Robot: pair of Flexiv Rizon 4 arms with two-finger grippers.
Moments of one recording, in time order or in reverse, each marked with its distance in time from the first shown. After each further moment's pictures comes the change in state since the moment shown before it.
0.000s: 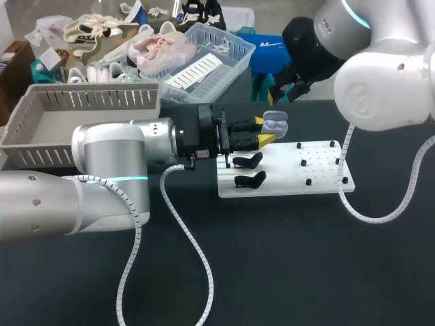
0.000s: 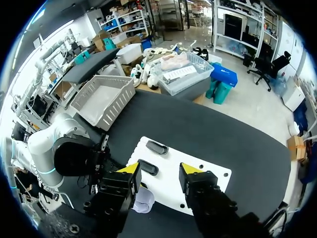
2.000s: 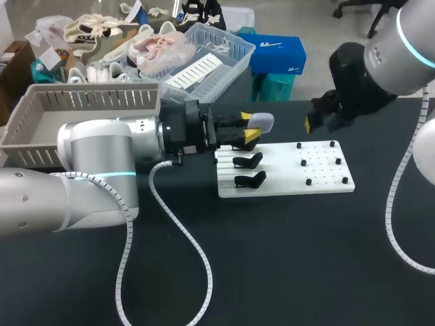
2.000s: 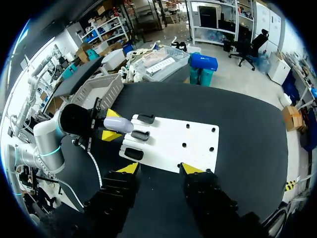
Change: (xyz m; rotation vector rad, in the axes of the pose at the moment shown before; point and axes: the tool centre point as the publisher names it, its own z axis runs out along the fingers) left arm 0.002 0.019 -0.029 -0.045 0.026 0.001; right arm 0.094 -0.010 -0.053 0.047 -0.017 0.196
